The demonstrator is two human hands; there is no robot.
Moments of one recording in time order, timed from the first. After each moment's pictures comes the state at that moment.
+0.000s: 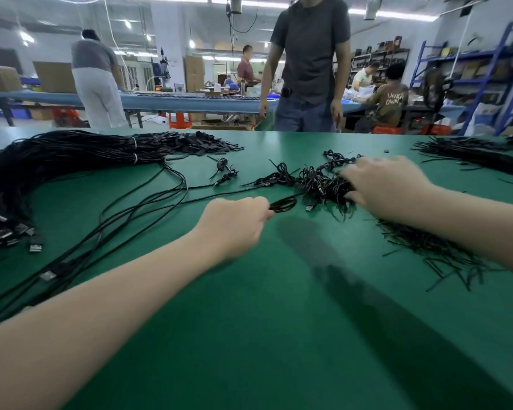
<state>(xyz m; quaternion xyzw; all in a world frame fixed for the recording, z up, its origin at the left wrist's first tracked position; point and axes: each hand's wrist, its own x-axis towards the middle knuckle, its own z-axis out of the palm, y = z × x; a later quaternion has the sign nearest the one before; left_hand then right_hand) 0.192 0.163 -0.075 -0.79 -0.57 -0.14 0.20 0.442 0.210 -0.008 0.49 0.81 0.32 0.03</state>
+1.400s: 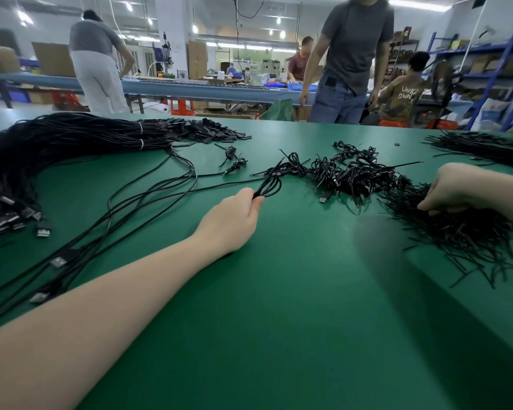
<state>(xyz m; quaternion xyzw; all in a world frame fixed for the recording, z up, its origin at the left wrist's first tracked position) 0.166 0.171 -0.099 -0.71 -0.62 -0.32 -0.08 0.492 0.236 0.001 0.79 0.62 -0.02 0.02</state>
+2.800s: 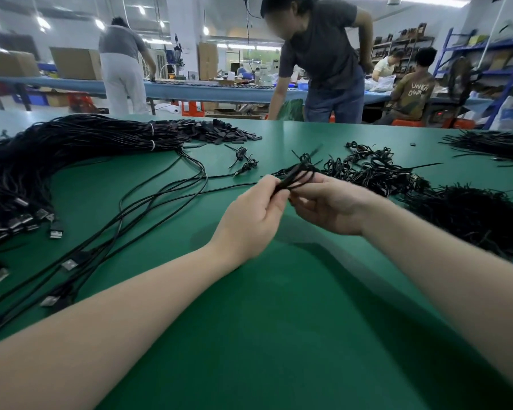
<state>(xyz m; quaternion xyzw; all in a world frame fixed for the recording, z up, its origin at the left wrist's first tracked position) 0.178 0.155 -0.095 -0.74 -0.46 -0.49 -0.05 0.335 0.210 -0.048 0.32 0.51 -0.72 -0.34</state>
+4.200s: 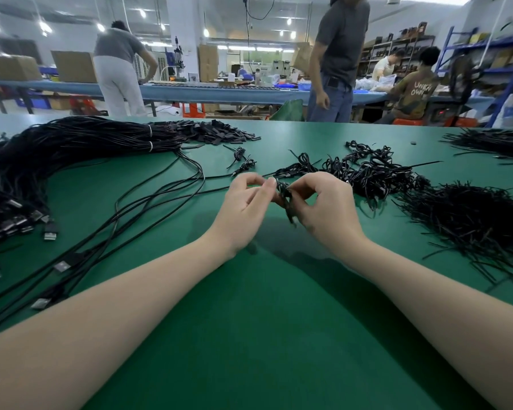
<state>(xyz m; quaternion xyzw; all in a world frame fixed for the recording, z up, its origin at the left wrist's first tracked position) 0.174 0.168 -0.092 -0.64 -0.50 -0.54 -0.23 0.325 0.195 -0.075 0.41 0.77 -0.06 -0.48</state>
